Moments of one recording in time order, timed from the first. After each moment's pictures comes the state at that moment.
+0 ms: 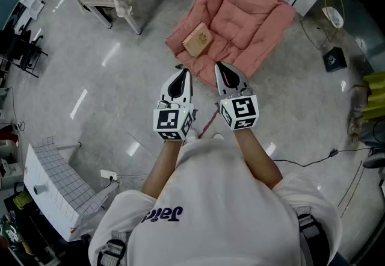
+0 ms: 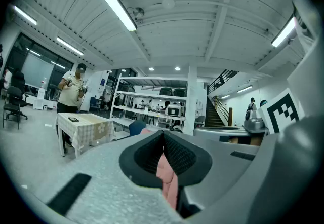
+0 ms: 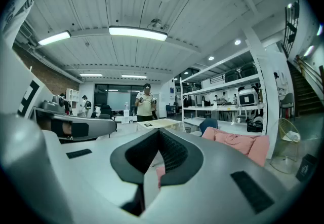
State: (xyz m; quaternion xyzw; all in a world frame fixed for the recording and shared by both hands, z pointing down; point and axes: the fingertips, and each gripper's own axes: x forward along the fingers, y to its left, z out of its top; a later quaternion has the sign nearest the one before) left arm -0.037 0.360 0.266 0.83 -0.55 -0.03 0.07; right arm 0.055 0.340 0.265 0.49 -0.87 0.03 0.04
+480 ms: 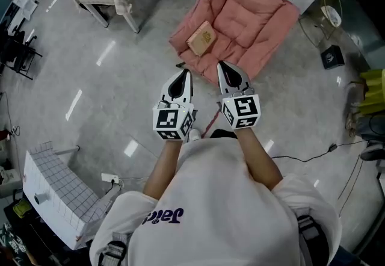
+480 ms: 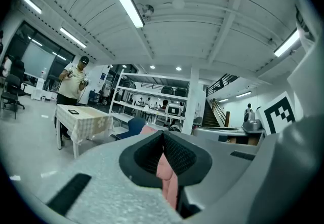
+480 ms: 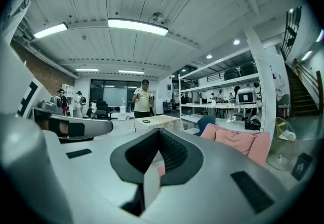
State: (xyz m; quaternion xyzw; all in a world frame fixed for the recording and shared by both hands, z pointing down) left arm -0.104 0.346 0.289 0.84 -0.53 -0.04 0.11; right arm -0.004 0.326 0.284 0.51 -0.86 0.04 0.05
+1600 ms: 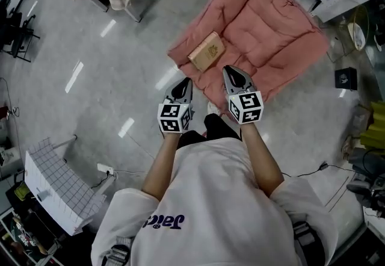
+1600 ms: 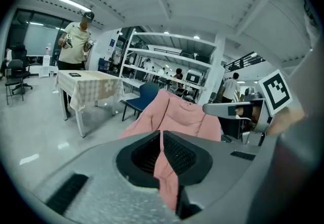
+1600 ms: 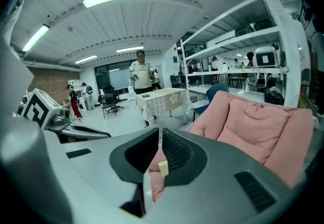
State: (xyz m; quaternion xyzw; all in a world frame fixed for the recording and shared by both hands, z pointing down) left arm -0.072 0.113 0.479 0.80 -0.54 0.09 0.26; right arm 0.047 0.069 0.435 0.43 -0.87 0.16 0.16
